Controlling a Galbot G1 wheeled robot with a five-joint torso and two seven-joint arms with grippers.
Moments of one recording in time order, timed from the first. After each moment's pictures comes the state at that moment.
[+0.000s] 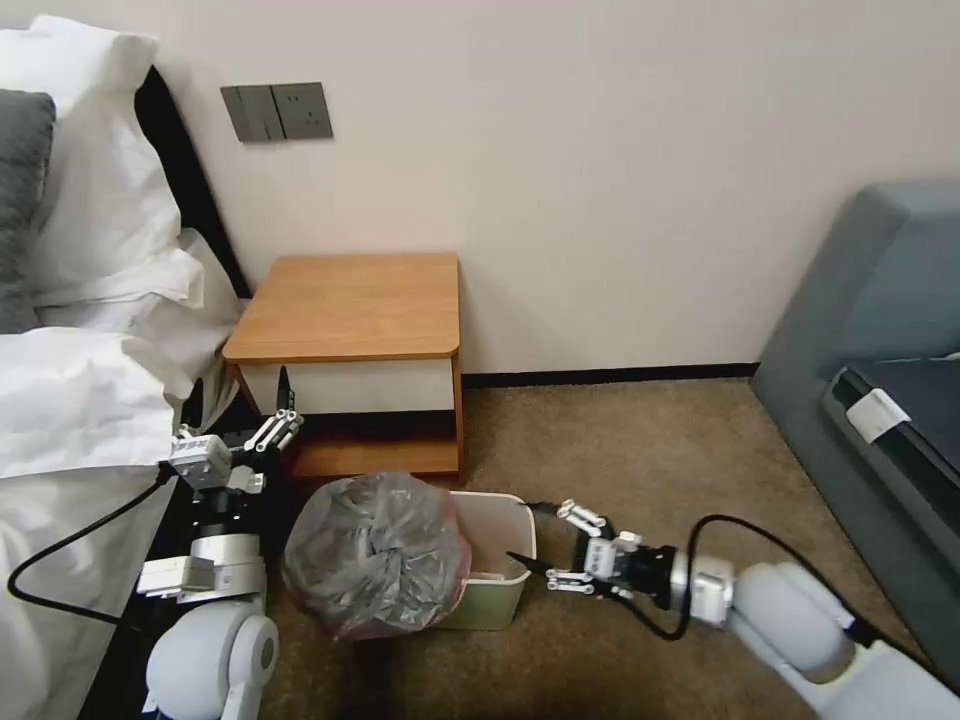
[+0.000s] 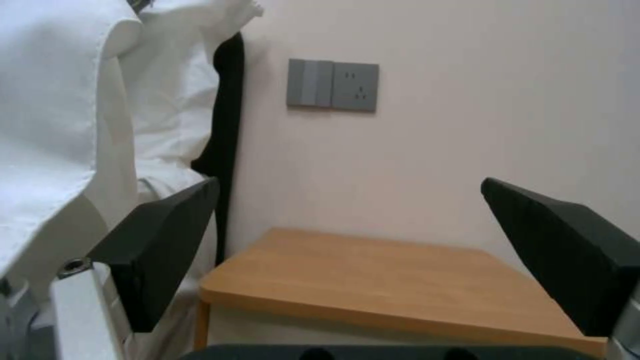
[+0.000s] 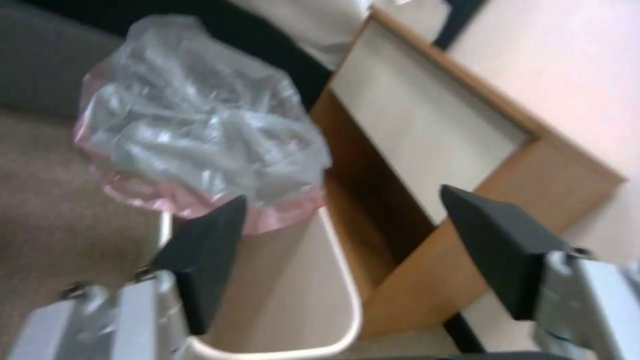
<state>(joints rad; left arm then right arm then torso) 1.53 -1.44 -0.67 -2.14 -0.26 -0.28 -0.06 -1.39 0.80 0.31 1.98 0.04 0.34 -0.57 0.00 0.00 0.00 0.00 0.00</state>
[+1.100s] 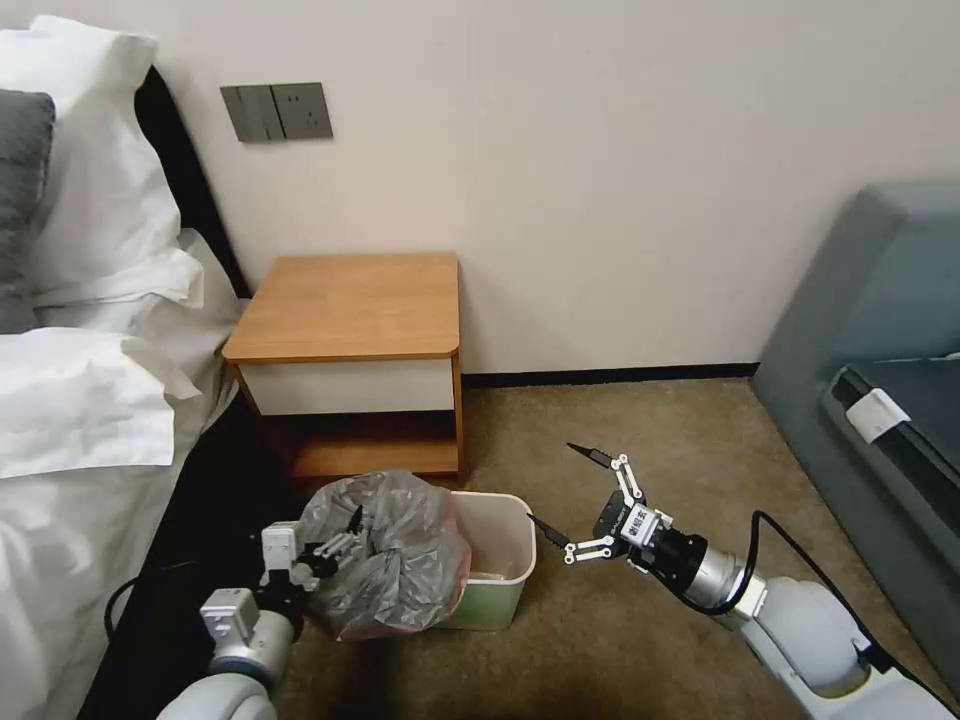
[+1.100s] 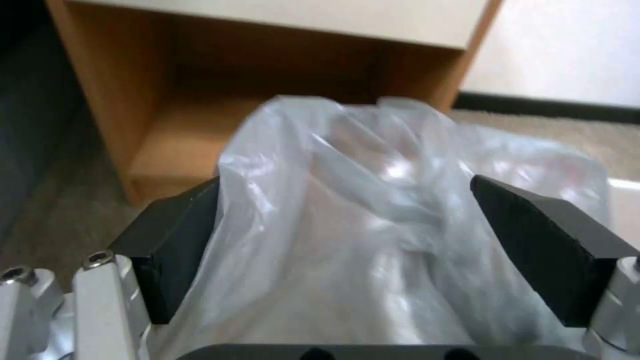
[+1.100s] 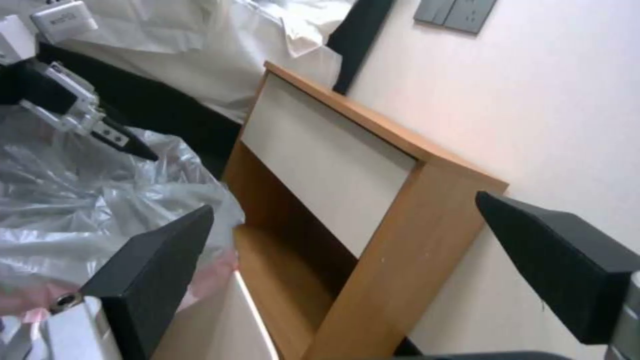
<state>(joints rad) 1.73 -1.28 -0.56 -2.16 -0.44 0.29 -0.06 -1.42 0.95 0.37 1.93 0.10 0.43 -0.49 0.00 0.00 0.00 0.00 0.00</state>
